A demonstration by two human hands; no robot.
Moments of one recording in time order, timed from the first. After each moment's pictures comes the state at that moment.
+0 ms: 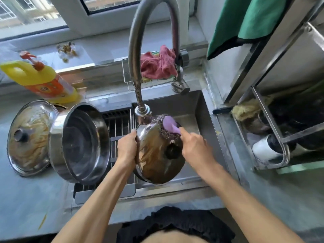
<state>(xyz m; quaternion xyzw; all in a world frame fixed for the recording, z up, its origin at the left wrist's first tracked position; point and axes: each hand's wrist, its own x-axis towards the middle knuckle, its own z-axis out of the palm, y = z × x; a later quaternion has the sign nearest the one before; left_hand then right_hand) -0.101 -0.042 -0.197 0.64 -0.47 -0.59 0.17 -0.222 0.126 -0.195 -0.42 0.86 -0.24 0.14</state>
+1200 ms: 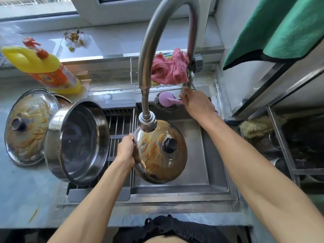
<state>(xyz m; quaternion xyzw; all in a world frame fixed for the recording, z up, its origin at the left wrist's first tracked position) -0.118 -0.059 -0.208 0.70 -0.29 -0.63 0.13 -0.368 0.000 -0.191 -0.48 0.85 -0.19 0.09</state>
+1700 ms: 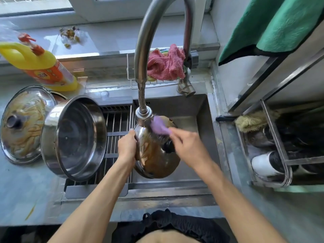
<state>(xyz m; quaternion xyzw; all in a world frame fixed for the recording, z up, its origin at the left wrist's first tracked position) -0.117 -0.044 -0.207 0.68 -0.39 -0.60 0.16 -0.252 0.098 -0.181 -0.44 0.78 -0.35 0.25</state>
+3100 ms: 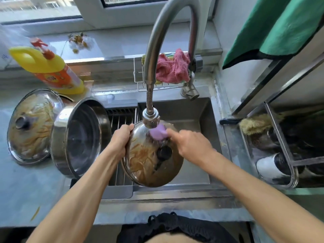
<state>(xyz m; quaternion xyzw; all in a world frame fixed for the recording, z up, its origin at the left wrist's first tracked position) -0.103 -0.088 -0.188 0.65 -0.44 -0.62 0.08 -0.264 0.087 -0.178 -0.61 0.77 -0.10 0.14</state>
